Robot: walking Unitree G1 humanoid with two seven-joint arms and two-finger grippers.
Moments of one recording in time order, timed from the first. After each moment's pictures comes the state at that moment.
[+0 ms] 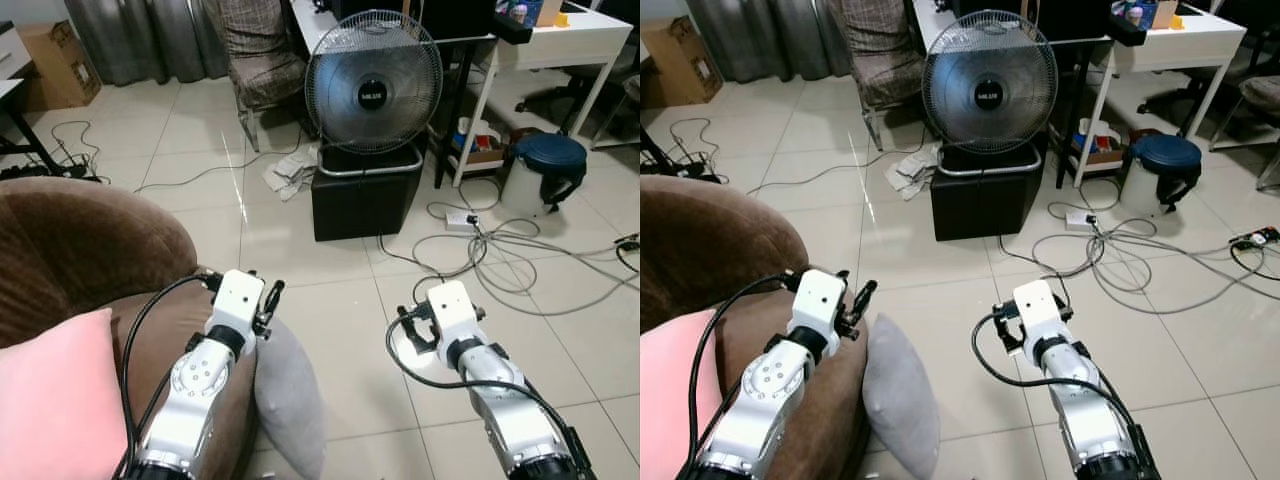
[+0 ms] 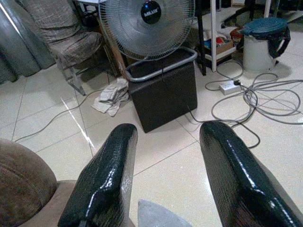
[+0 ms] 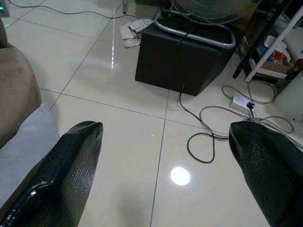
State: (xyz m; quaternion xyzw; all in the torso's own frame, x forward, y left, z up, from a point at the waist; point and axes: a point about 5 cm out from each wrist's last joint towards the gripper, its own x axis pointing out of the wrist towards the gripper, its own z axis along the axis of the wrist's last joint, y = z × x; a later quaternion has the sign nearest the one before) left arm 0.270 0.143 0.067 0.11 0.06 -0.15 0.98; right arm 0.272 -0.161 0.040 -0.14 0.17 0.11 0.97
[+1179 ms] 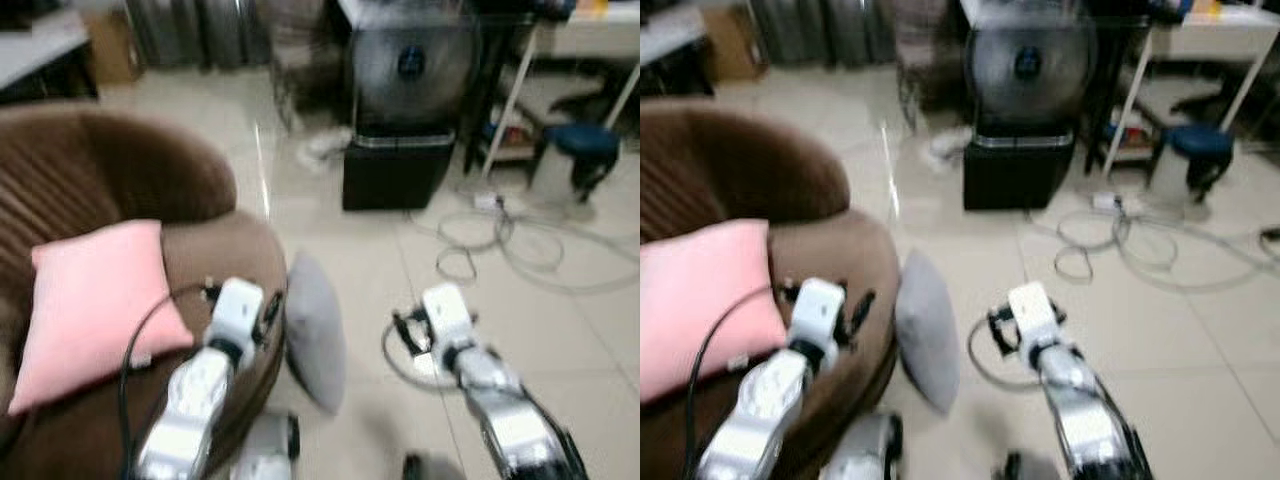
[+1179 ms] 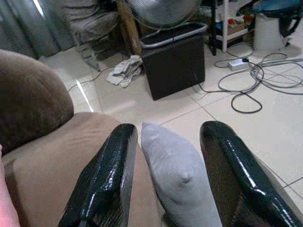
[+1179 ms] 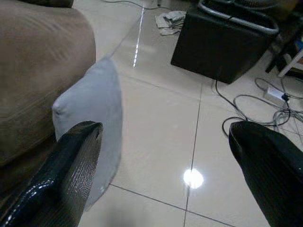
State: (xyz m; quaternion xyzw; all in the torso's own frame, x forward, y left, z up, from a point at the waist) left arm 0.260 0.146 0.060 0.11 0.07 -0.15 0.98; right arm 0.270 -0.154 0.037 -0.13 0.18 0.13 0.97
